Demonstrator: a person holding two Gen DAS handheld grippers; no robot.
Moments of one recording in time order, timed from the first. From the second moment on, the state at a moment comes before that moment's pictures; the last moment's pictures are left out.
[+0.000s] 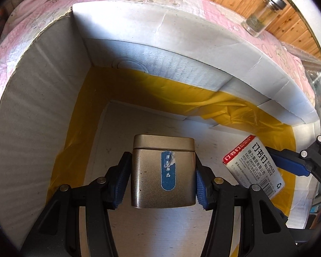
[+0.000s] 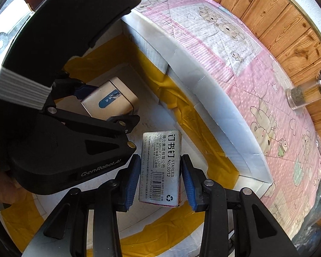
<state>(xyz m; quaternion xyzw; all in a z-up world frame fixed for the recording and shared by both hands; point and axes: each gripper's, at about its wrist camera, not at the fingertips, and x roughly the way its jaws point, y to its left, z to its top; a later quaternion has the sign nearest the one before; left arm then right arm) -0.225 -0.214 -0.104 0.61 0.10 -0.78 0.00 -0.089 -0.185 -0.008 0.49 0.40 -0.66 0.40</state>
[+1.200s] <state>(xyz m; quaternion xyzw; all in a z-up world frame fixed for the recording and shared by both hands) -0.167 -0.206 -0.004 0.55 0.11 -0.83 0.00 -0.047 -0.101 0.061 0.48 0.28 -0.70 0.46</state>
